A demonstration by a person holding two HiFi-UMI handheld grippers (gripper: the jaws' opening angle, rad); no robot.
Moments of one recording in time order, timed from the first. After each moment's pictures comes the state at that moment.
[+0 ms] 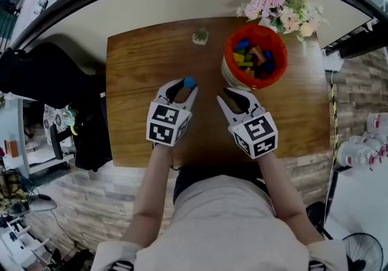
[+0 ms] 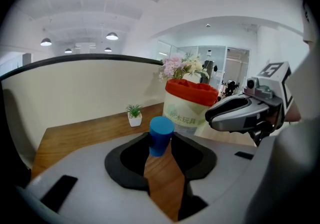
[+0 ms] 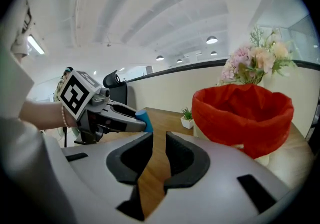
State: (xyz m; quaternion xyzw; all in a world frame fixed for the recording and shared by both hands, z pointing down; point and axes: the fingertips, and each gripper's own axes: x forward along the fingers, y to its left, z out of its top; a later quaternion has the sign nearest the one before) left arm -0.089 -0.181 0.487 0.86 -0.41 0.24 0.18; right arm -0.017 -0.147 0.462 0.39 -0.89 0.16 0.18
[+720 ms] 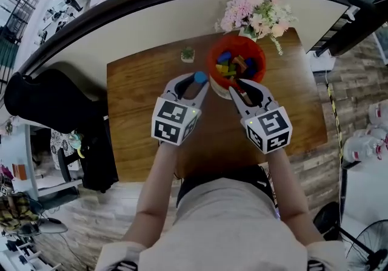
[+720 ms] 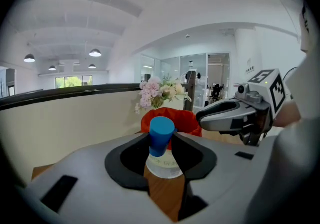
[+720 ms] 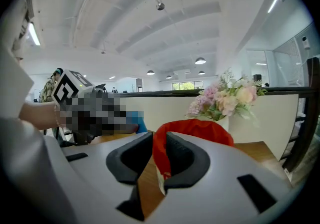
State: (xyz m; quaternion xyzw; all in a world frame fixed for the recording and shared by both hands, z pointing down) left arm -0.012 -0.196 0.398 0.91 -0.35 0.20 0.09; right arm 0.057 -0.165 0.386 0.47 -0.87 0.08 0.12
